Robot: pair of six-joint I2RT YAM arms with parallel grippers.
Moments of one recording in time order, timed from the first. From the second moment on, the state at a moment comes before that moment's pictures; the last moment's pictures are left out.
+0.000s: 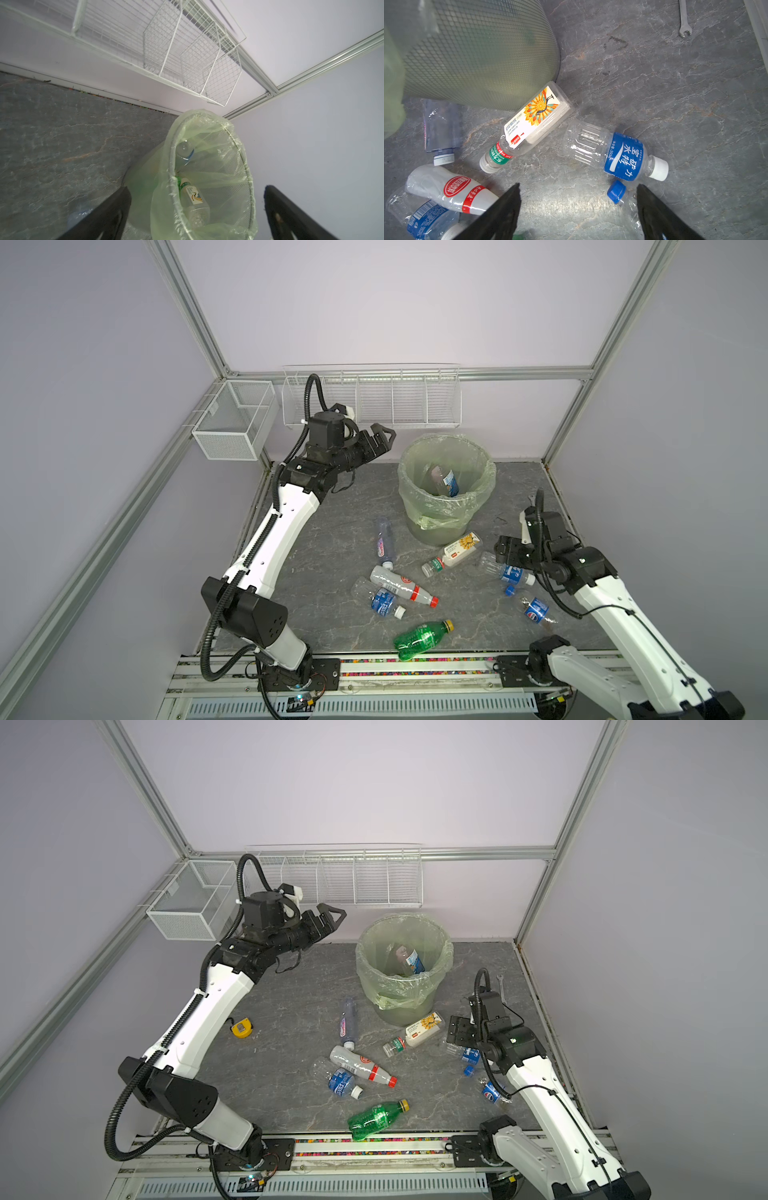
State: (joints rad) left arm -0.41 1.58 1.75 -0.52 0.27 -0.73; right arm 0.32 0.95 0.94 -0.94 0.09 0.45
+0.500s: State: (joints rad) left arm -0.35 1.43 1.50 -0.46 0.27 -0.73; right arm 0.32 0.96 0.92 -0.96 0.13 0.41
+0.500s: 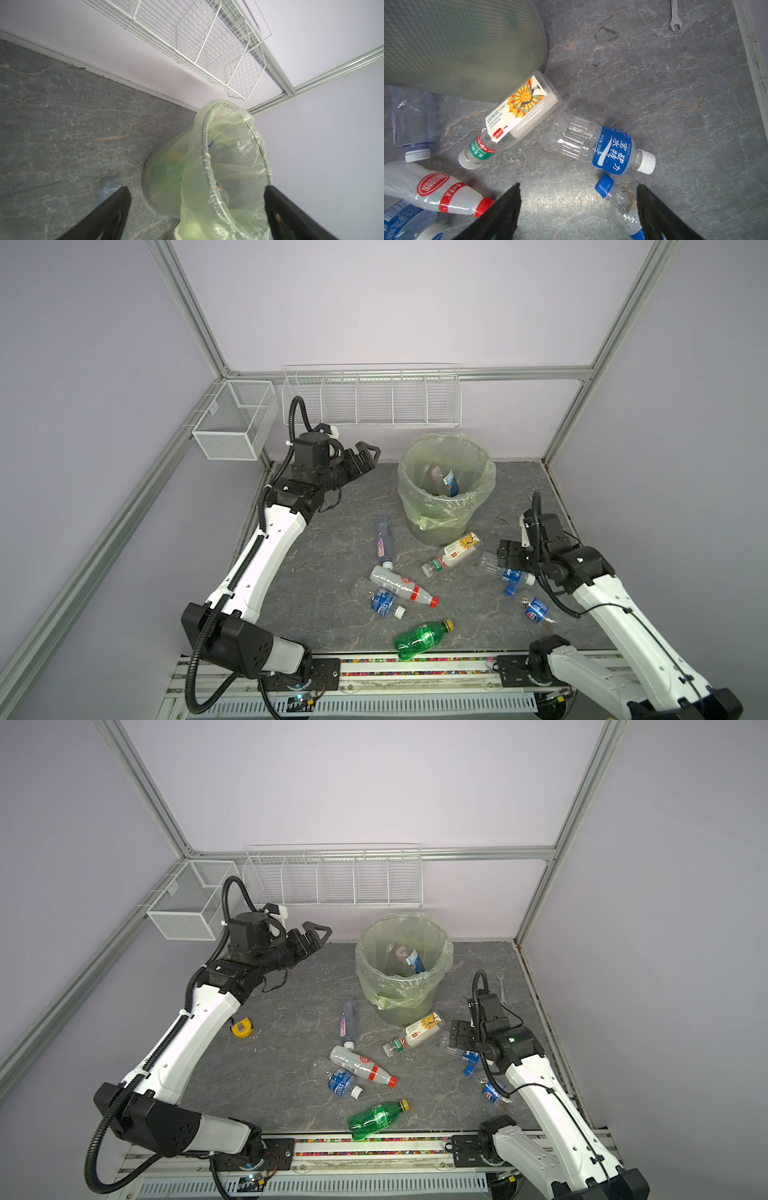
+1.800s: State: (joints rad) left arm -0.18 1.30 1.22 -0.42 0.36 -0.73; right arm 0.32 1.27 0.79 -0.77 0.19 0.28
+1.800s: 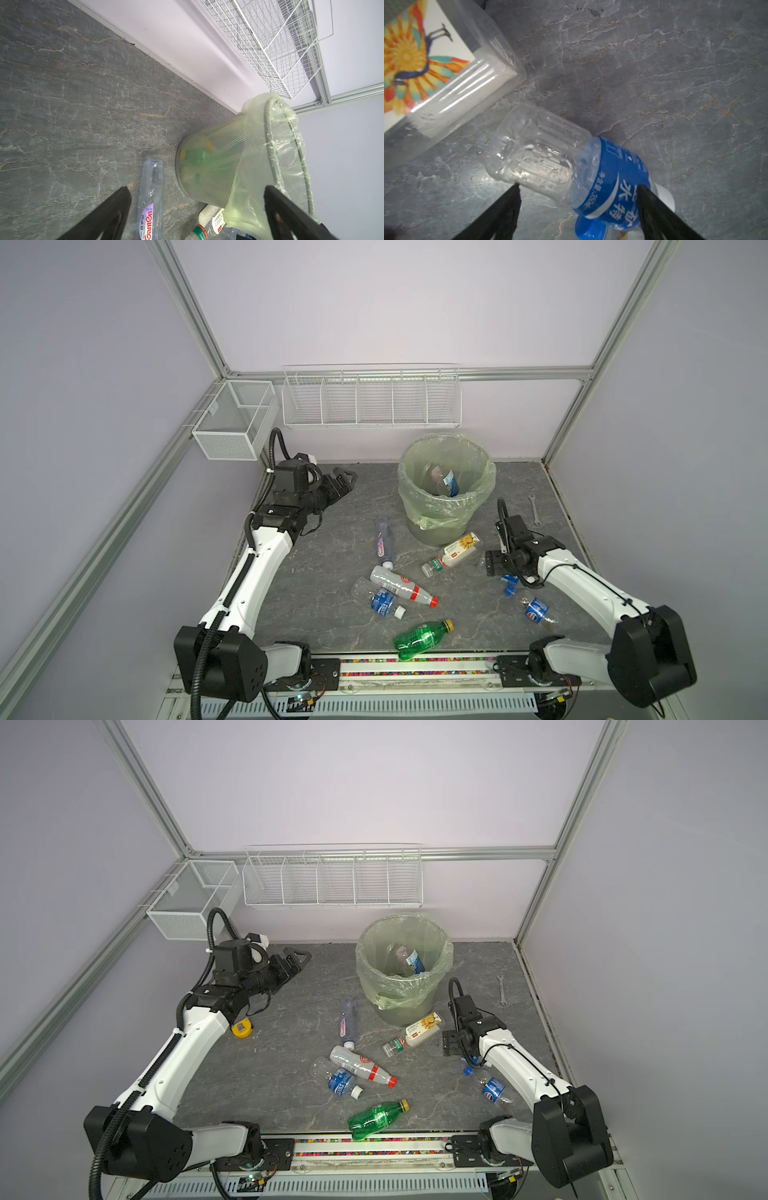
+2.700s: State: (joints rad) left arm -0.16 1.29 1.17 -0.42 0.37 -0.72; right arm 0.33 1.53 0.94 -0.74 0.28 0.23
